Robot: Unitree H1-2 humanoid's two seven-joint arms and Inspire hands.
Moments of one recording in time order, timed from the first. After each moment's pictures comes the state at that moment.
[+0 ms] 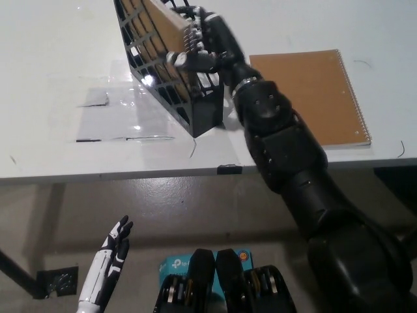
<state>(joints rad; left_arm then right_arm) 0.00 0.12 -0.01 0.24 0.18 -0.35 -0.03 -1.14 0.12 -0.05 1.01 -0.01 -0.12 0.00</state>
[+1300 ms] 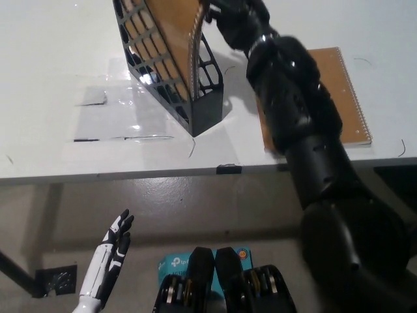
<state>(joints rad) -0.02 0.12 -0.01 0.25 0.17 -0.36 -0.03 -1.29 0.13 -0.36 0.96 0.32 0.17 0.08</state>
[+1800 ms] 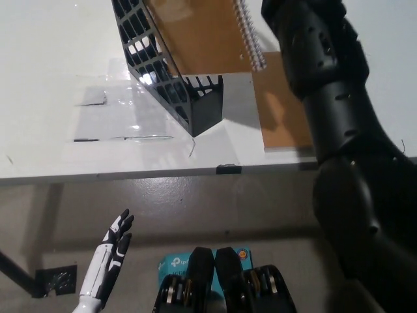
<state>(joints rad) -0.02 0.12 -0.01 0.25 0.18 -0.36 -0.03 -1.44 0.06 -0.40 0.95 0.36 0.25 0.07</state>
